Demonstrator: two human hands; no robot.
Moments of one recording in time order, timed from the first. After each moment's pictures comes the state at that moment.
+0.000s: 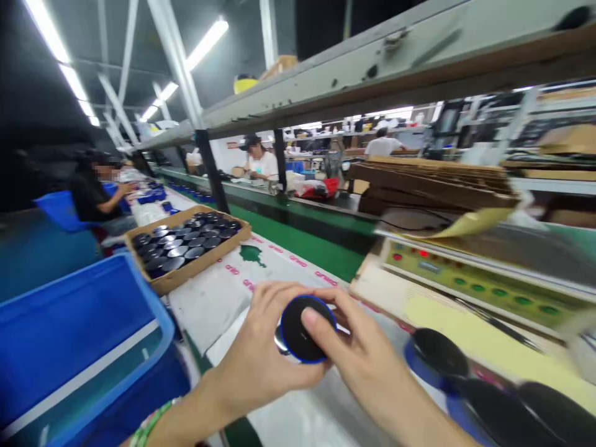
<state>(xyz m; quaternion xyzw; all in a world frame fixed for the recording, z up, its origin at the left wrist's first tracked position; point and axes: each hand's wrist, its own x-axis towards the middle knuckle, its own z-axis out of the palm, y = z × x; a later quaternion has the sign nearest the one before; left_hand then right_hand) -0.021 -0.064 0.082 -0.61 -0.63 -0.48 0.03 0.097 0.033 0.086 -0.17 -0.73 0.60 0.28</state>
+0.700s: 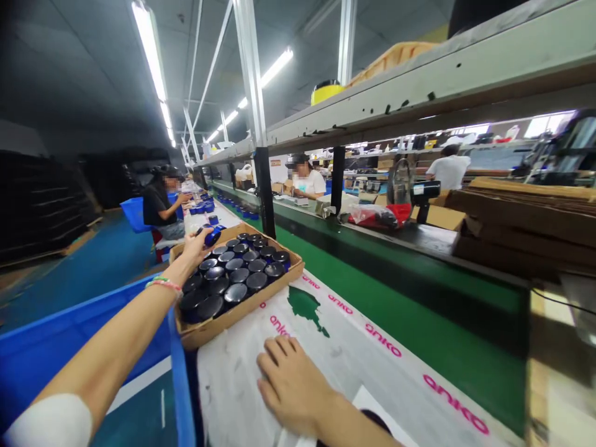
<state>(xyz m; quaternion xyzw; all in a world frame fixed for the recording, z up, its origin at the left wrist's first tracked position) -0.477 -0.082 0.107 -0.05 -0.75 -0.66 0.08 -0.163 0.041 -0.018 0.14 -0.97 0.15 0.11</state>
